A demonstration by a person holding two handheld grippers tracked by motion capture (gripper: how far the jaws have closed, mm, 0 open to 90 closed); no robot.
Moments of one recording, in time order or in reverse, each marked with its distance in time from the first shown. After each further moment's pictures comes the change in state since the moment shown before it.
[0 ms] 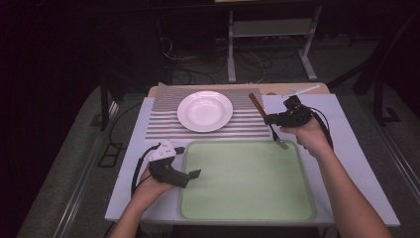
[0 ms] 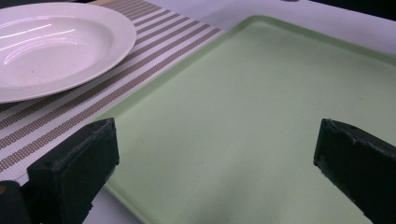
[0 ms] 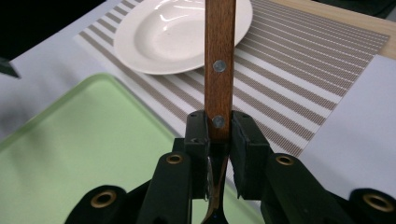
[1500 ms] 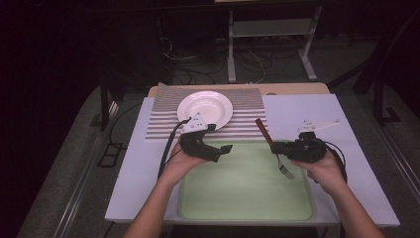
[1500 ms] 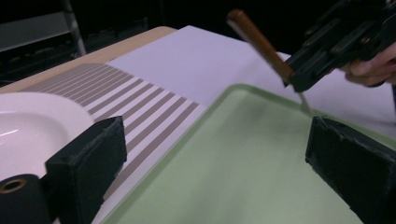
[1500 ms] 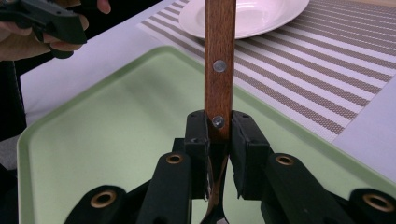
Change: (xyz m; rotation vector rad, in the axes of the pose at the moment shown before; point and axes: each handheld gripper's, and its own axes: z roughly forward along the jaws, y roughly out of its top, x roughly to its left) left arm -0.014 0.084 0.067 -0.097 -0.108 0.029; right arm 0.039 -0.077 -0.032 -0.097 0.114 -0.048
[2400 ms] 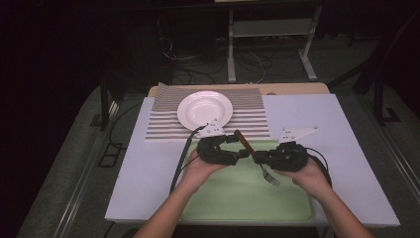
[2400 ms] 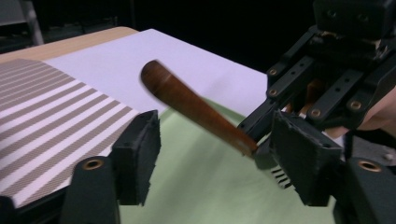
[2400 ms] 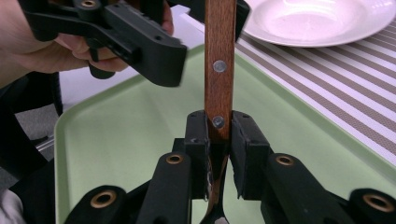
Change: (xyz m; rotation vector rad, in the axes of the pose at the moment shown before) left arm -0.033 0.003 0.025 -0.024 -0.101 -0.096; right arm 0.046 0.007 0.027 0.023 0.092 -0.119
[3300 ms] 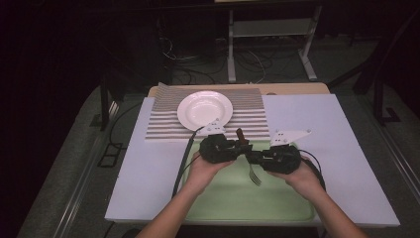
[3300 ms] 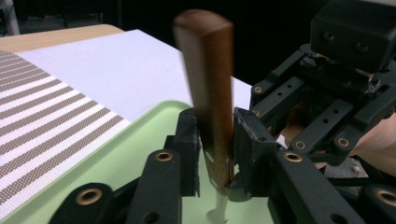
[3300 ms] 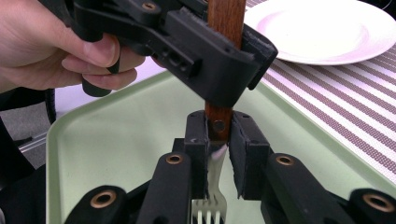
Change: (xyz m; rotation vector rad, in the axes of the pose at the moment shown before) left arm -0.003 0.002 0.003 -0.027 -0.053 -0.073; right arm 0.015 0.006 0.010 -0.021 -0.038 -0.054
